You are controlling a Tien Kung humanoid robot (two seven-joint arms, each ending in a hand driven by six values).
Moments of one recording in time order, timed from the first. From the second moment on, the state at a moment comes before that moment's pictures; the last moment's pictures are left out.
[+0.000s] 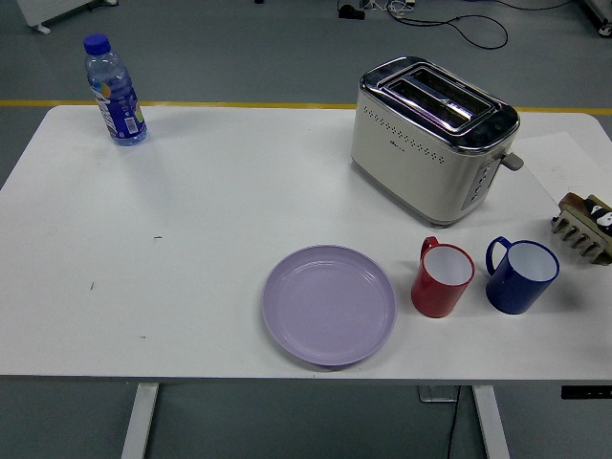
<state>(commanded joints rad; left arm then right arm) -0.10 0.00 -1.32 -0.18 1.98 0.02 0.27 0.10 -0.24 1.58 1.48 -1.81 -0.24 -0.18</state>
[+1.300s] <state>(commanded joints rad) -0.11 0.00 -1.31 -0.18 1.97 0.02 0.27 0.32 -0.27 1.37 1.25 -2.27 -0.16 -0.43</state>
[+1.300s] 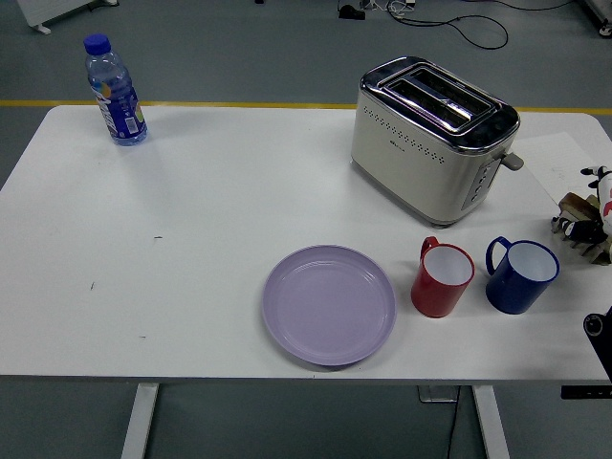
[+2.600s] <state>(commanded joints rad) -0.11 0.00 -1.30 -0.18 1.95 0.03 0.27 0.34 -0.34 1.35 1.33 -2.27 -0.29 -0.48</state>
